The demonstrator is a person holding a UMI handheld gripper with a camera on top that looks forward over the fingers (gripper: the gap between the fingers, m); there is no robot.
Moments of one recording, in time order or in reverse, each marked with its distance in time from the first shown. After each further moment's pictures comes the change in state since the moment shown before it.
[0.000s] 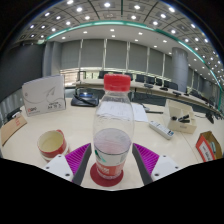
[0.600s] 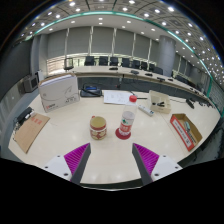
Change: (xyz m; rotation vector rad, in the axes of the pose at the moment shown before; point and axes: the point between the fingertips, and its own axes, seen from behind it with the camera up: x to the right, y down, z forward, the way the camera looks) arm -0.116 -0.018 -0.269 -0.213 0.165 0.071
